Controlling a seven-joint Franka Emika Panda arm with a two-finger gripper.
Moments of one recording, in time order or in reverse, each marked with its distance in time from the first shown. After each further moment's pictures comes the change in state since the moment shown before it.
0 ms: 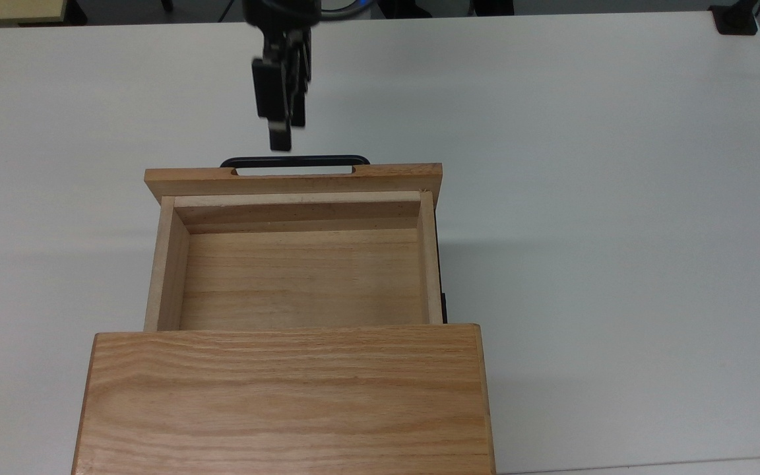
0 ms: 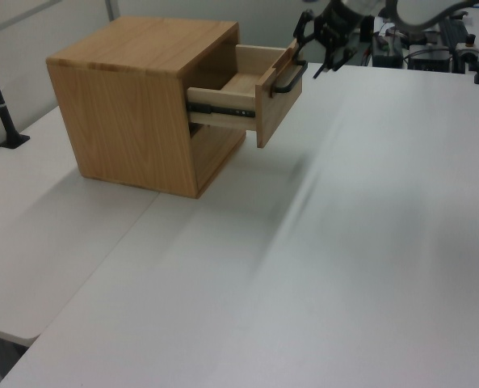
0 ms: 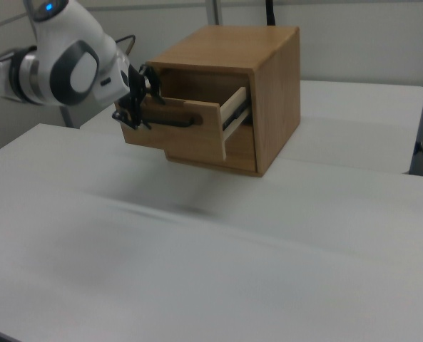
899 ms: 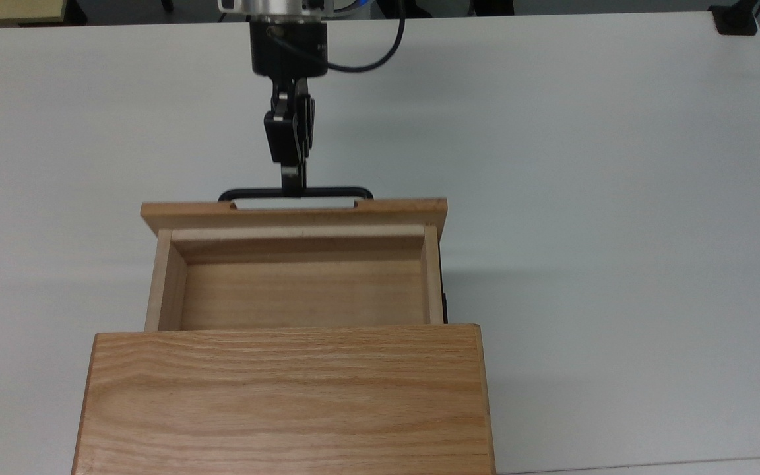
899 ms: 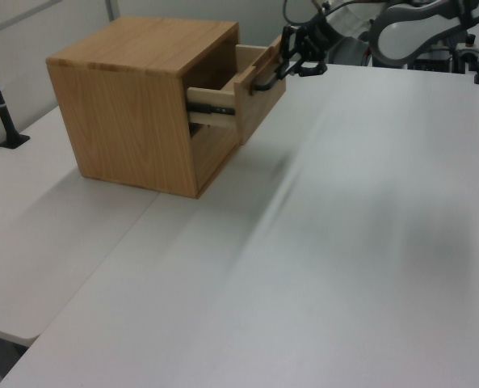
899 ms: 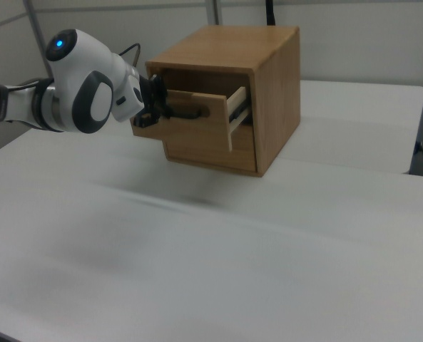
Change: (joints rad) arm 0.003 0.096 -0.001 -0.060 -0.008 0.351 -0.017
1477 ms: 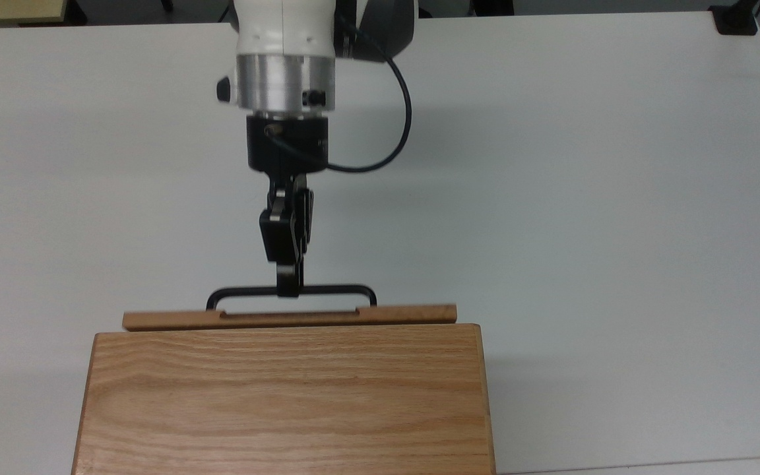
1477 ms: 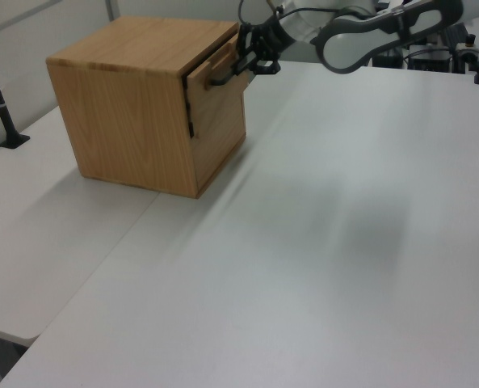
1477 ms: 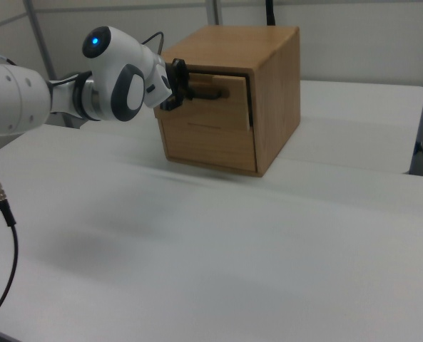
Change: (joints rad) arm -0.002 0.324 0.000 0.384 0.000 0.042 -0.001
